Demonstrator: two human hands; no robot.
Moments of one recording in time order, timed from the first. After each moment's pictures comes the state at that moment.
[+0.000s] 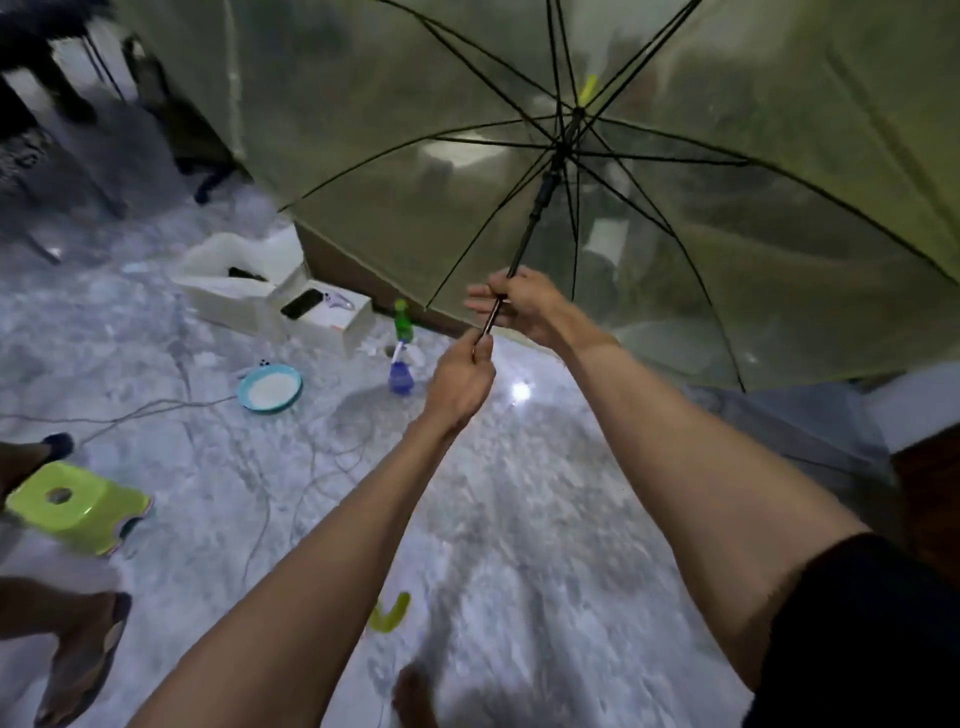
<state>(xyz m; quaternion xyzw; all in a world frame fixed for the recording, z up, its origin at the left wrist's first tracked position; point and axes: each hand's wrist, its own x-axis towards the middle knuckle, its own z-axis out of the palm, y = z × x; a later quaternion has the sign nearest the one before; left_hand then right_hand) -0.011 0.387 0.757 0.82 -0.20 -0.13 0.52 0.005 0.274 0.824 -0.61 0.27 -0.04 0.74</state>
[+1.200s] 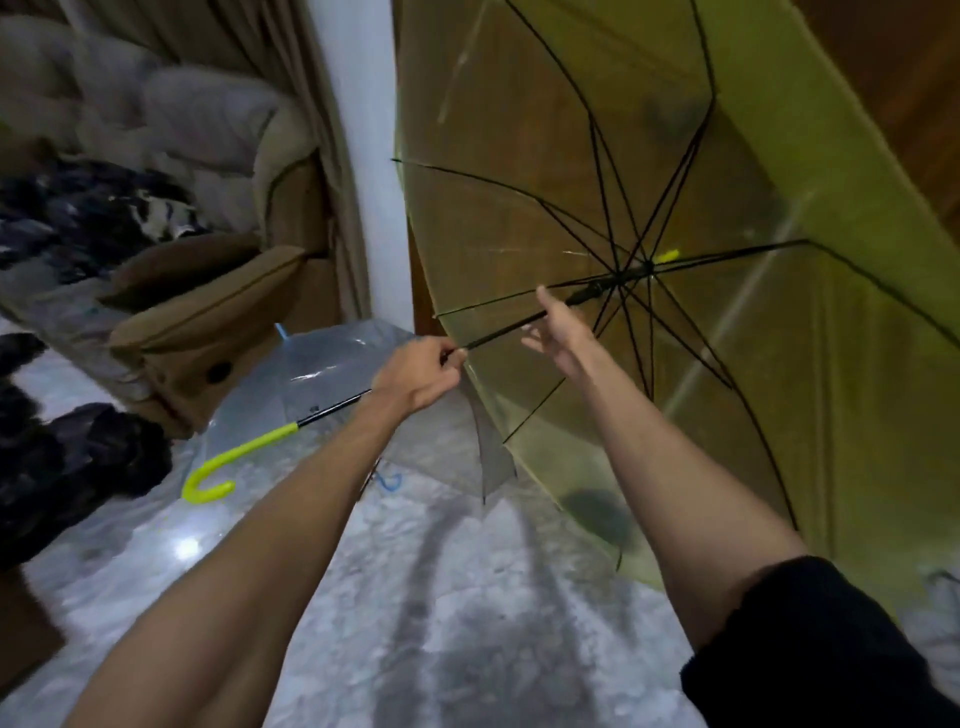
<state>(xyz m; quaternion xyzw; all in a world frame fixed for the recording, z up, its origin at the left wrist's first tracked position) -0.224 0.086 0.895 0.48 -0.83 -0.22 0.18 -0.426 0.087 0.913 -0.23 0.61 -0.55 0.52</state>
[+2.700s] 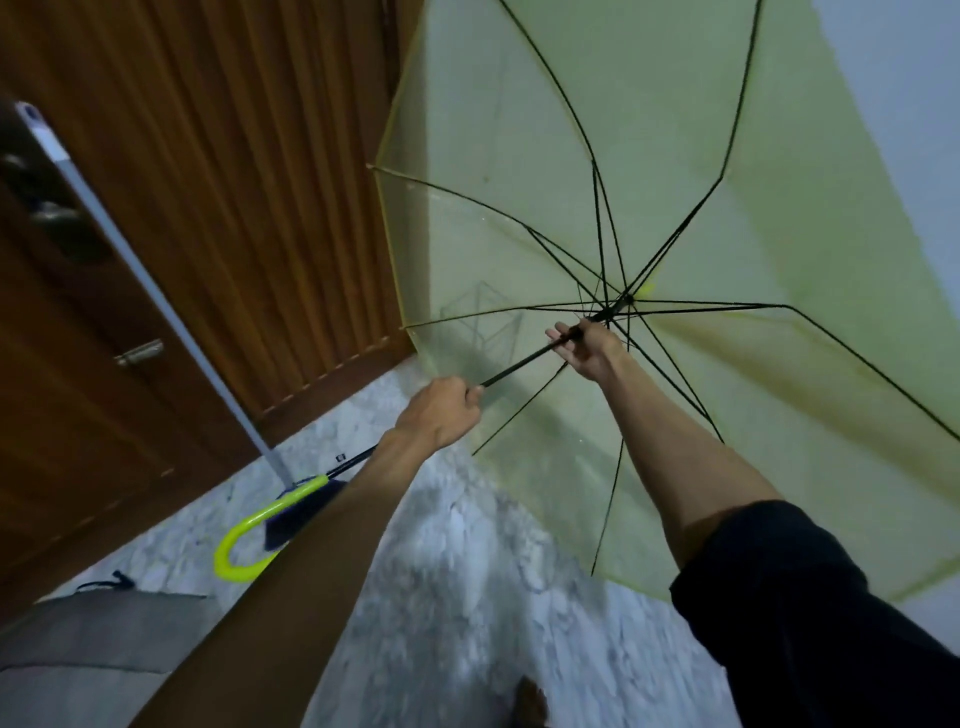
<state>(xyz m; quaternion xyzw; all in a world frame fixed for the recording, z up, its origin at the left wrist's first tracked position) -0.566 0.398 0.868 -0.08 -0.94 -0.30 -0.13 -0.671 0.630 0.856 0.32 0.51 -0.80 0.07</state>
